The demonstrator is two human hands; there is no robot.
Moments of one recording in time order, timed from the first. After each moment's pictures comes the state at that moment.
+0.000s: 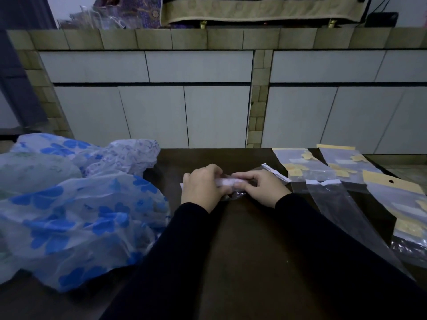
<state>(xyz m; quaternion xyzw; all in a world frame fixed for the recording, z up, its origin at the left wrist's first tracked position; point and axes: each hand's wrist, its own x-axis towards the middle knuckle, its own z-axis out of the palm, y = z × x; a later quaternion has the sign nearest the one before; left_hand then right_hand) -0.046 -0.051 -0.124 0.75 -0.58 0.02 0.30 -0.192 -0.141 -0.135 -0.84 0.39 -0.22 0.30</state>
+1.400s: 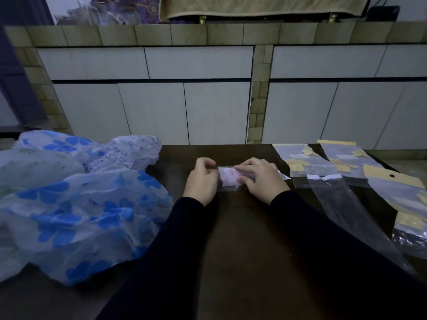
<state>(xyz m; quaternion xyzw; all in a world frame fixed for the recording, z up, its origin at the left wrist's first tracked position) -0.039 -0.048 -0.122 0.68 -0.44 -0.30 0.51 -0.181 -0.141 -0.140 -0.87 0.41 -0.24 0.08</state>
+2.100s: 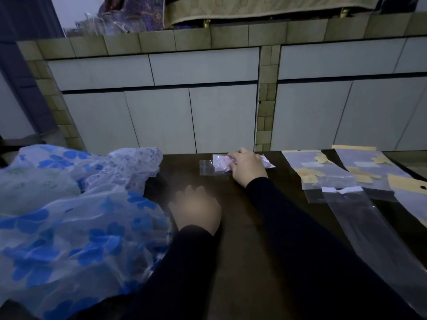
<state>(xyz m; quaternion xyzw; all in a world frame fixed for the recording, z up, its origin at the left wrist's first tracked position) -0.042 -0.053 -0.143 0.88 -0.44 -0.01 0.17 -0.110 -0.206 -0.135 -0.85 0.46 -0.25 0.05</state>
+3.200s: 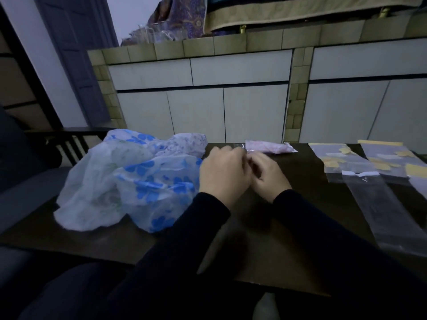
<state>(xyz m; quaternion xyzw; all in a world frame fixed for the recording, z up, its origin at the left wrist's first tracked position) -0.053 0.048 -0.073 0.73 -0.56 0.21 0.31 -0.136 -0.067 -0.129 -0.85 0.17 -0.44 0.23</state>
